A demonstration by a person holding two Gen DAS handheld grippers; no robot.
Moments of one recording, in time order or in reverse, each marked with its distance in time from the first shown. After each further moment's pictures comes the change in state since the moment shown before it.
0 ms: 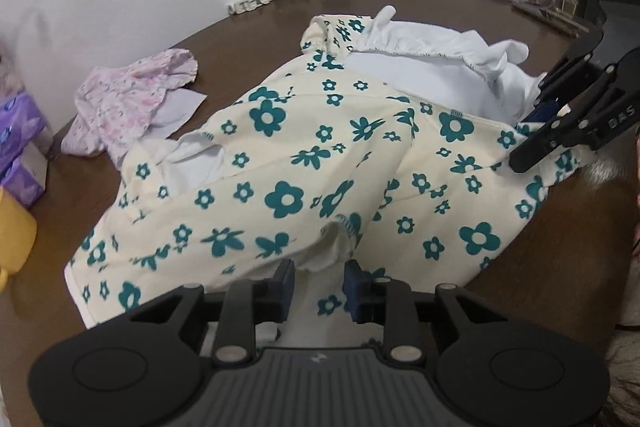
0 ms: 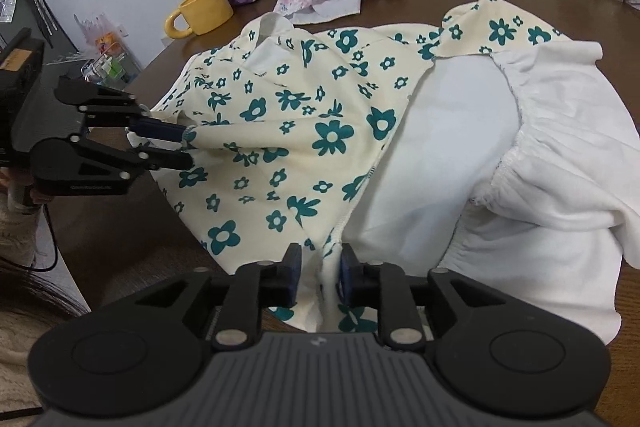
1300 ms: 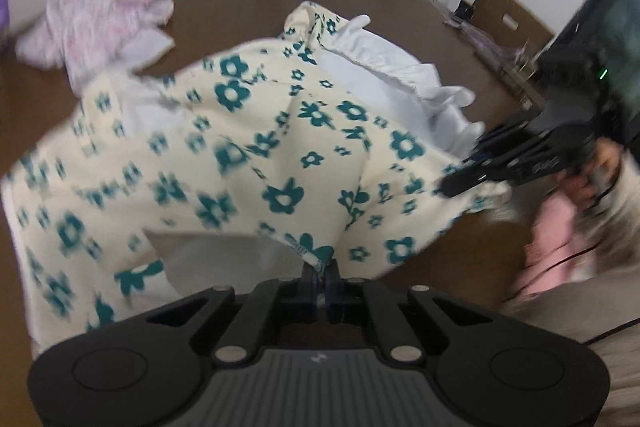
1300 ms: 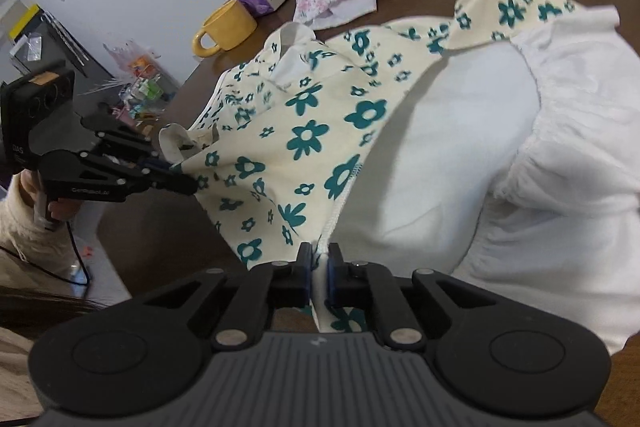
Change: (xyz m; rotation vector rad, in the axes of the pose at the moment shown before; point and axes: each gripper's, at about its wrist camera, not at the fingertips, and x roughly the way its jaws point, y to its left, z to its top) left arm -0.032 0.051 -0.004 -0.347 0.110 -0.410; right arm -0.006 -0.029 0.008 0.106 0.052 0.211
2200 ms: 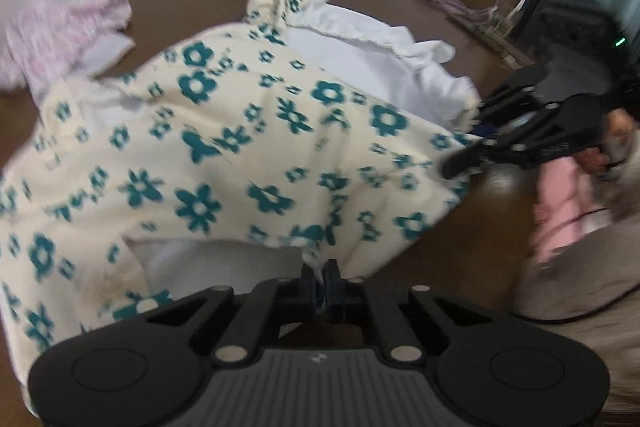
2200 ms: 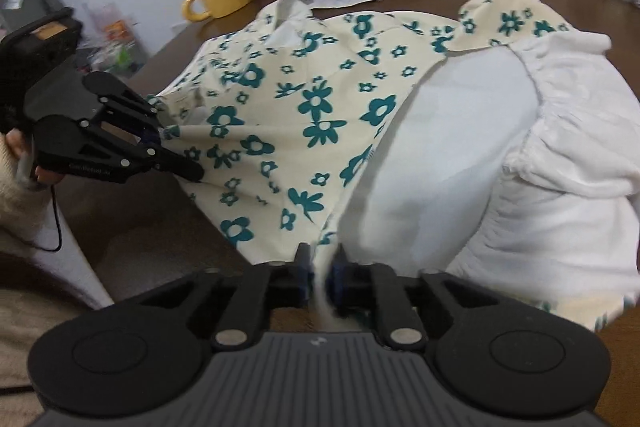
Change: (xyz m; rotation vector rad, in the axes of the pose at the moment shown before) left arm 0.023 -0.003 -0.022 0.166 0.018 -0.033; right arm 0.013 0.034 -0.025 -0.156 -0.014 -0.175
